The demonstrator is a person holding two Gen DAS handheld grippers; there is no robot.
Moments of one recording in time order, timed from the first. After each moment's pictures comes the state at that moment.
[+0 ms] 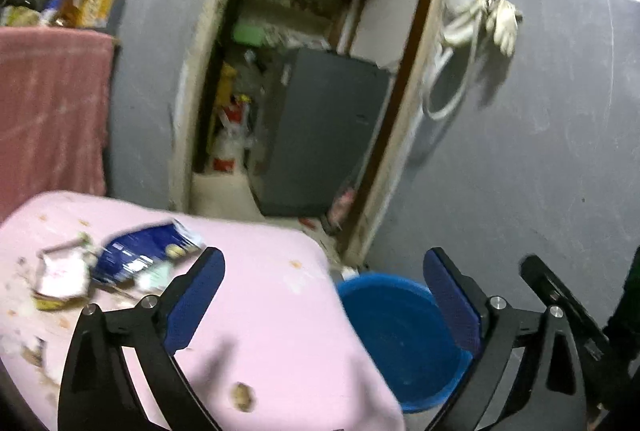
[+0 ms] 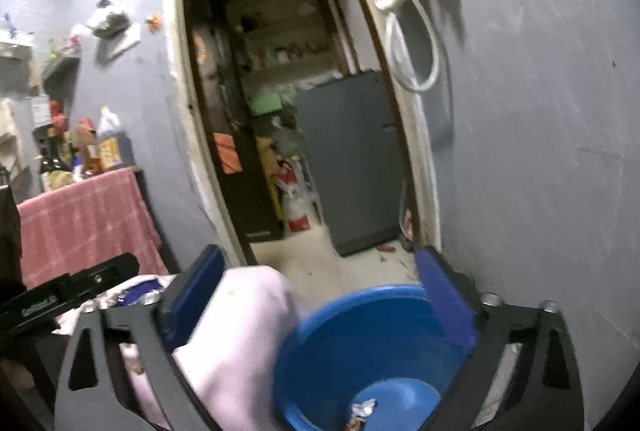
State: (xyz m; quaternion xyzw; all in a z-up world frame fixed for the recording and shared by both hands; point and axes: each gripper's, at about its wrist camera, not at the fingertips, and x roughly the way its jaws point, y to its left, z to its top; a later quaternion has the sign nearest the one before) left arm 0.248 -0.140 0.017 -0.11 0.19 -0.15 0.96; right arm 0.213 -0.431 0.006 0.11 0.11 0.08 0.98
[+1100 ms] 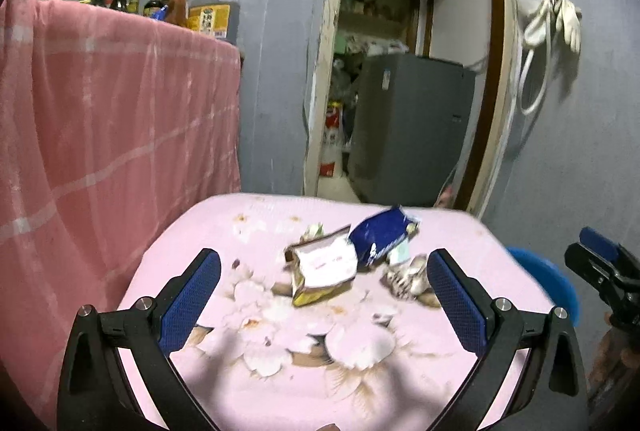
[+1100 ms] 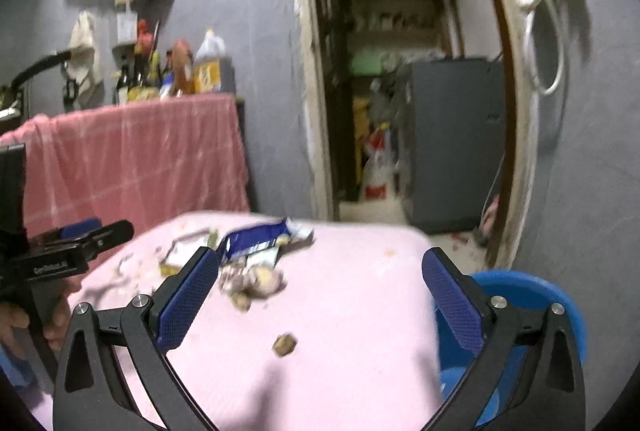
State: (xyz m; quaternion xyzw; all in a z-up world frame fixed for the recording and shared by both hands) left arm 0.198 0.023 -0.014 -0.05 0.21 -0.02 0.98; right arm 0.211 -0.275 -0.006 0.00 0.17 0.22 0.96
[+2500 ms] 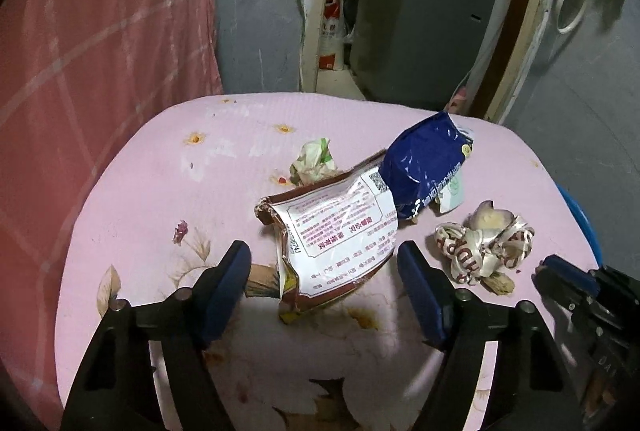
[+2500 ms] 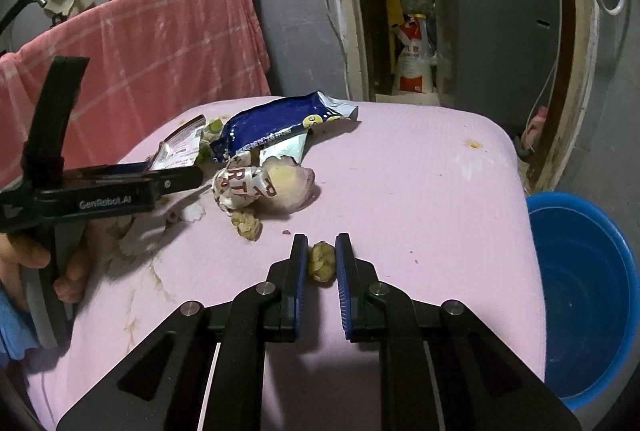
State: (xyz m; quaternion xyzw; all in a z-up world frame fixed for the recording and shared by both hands) left arm 0.303 0.023 -0.063 -0.04 0.41 -0.03 0.91; right arm 0.269 -0.229 -0.068 -0.03 0.36 0.27 0.89
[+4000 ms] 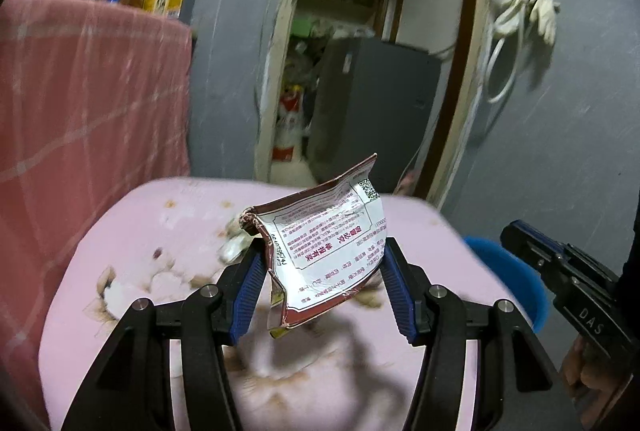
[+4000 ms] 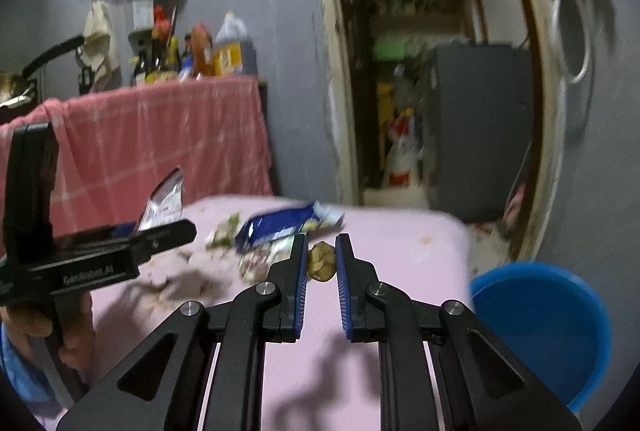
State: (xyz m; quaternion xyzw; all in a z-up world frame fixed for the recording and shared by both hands) left arm 0.219 -0.022 -0.015 -0.07 0.22 -0.09 0.97; right arm 0.215 -0.263 -0.012 0.00 0.17 0.25 0.95
